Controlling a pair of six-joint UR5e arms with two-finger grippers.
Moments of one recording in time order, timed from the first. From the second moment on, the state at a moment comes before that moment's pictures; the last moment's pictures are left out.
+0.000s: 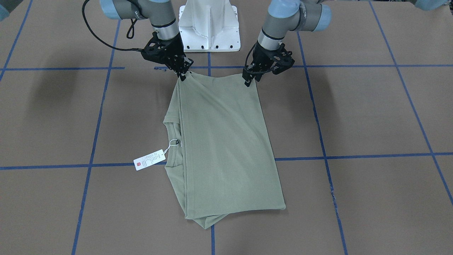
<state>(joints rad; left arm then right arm) -0.31 -1.88 -1.92 -1.88 -1.69 -2.00 0.23 -1.18 1.96 -1.43 1.52 1.95</state>
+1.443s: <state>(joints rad) -0.26 -1.87 -1.91 -1.86 -1.69 -2.02 0.23 -1.17 1.96 -1.43 1.53 1.95</state>
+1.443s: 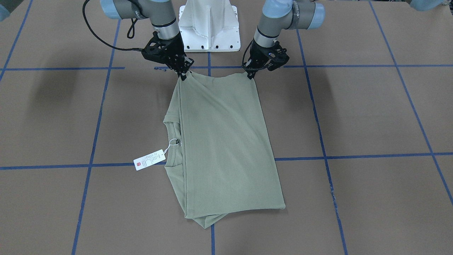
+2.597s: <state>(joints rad) -0.22 -1.87 -1.93 -1.86 -1.69 -2.03 0.23 -1.19 1.97 -1.43 1.53 1.95</state>
